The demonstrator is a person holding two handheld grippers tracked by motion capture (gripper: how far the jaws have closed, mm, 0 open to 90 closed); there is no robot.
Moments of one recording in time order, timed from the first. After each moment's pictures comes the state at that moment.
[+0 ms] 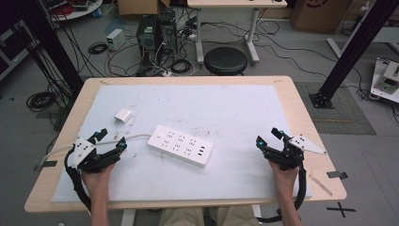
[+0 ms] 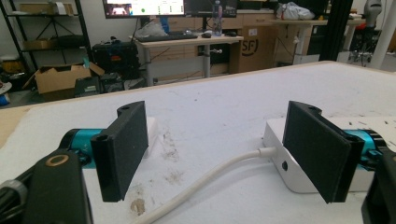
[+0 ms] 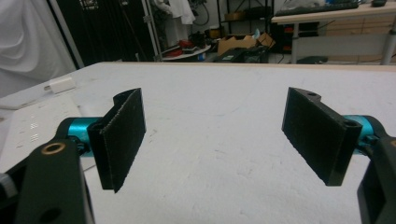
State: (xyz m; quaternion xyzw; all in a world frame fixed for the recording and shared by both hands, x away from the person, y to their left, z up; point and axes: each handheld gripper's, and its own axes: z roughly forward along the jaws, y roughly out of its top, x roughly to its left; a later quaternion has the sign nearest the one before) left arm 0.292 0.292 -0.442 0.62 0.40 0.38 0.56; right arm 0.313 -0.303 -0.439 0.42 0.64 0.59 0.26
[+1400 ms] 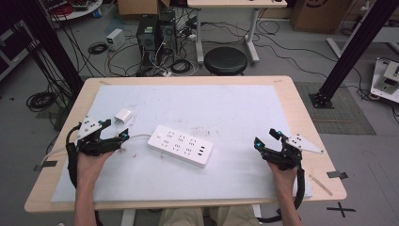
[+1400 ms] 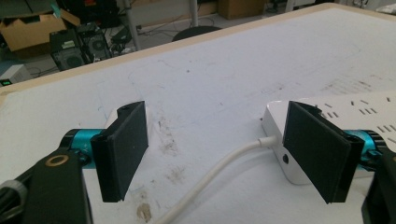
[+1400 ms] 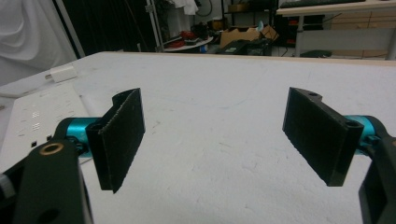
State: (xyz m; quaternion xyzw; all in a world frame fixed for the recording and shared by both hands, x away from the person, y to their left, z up) left arm 0.328 0.287 -0.392 0.71 0.42 0.31 0.48; right arm 0.314 -0.299 -0.440 0.42 0.66 0.57 0.25
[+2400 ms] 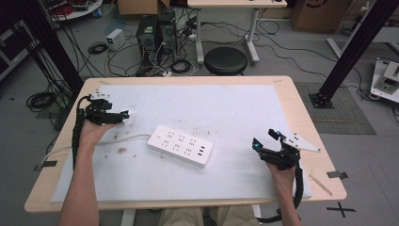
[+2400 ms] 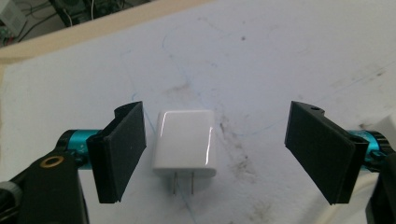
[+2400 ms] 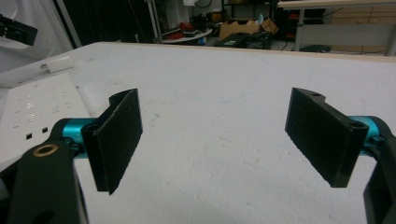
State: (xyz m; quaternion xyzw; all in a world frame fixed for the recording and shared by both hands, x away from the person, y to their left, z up) left arm 0.437 0.308 -0.395 0.76 0.48 0.25 0.37; right arm 0.315 -0.294 -0.439 0.42 0.67 0.56 0.25
